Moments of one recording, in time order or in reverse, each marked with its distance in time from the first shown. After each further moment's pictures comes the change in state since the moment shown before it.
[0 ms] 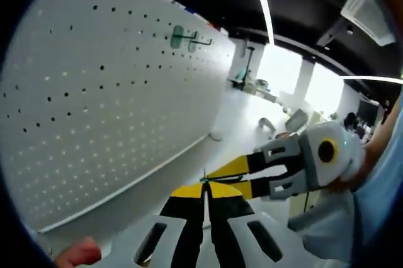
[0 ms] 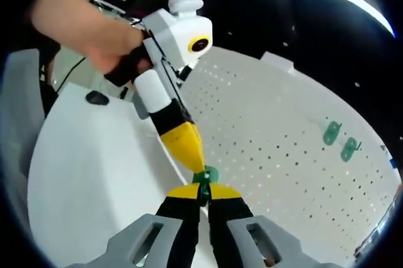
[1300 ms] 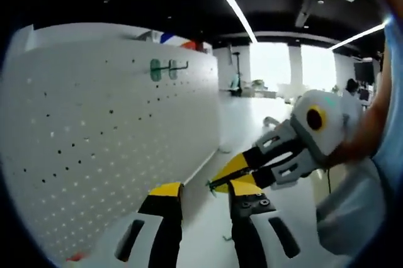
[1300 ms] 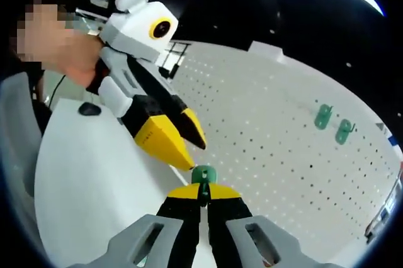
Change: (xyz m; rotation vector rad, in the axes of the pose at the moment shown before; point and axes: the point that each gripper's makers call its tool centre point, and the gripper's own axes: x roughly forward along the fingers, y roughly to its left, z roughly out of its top) left arm -0.010 -0.003 0.021 0.329 -0.149 0.085; right arm -0.006 -0.014 -0.001 0.114 0.027 -0.030
